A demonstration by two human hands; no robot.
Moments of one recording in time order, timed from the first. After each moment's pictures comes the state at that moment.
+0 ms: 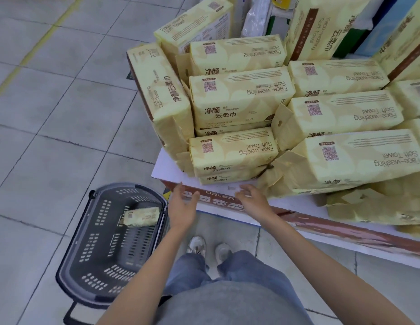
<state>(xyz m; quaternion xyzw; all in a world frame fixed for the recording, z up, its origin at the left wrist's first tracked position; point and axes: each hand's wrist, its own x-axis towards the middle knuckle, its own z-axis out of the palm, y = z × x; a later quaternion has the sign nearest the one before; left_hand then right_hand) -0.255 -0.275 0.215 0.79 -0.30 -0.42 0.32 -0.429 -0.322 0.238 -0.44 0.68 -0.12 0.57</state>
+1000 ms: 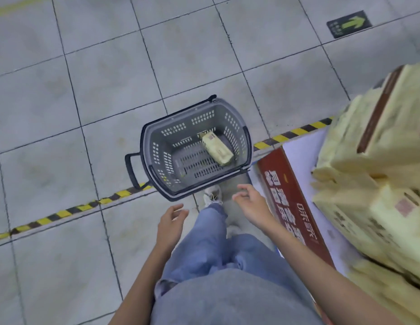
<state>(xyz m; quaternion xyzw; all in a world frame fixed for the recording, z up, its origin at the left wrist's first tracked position) -0.198 -0.050 0.178 0.79 0.23 -0.36 0.44 -0.237 -0.254 0.182 -0.70 0.40 0.22 0.55</state>
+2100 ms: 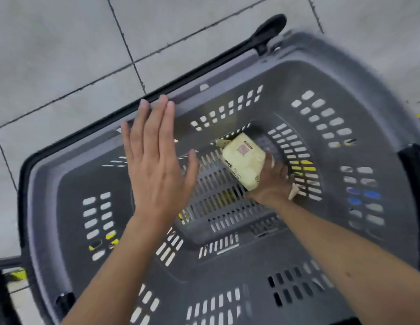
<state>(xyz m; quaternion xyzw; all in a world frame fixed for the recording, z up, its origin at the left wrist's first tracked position) 0.133 -0.131 -0.243 0.95 -0.27 0.10 0.10 0.033 -0.299 -0.384 -0.83 0.33 0.42 0.17</state>
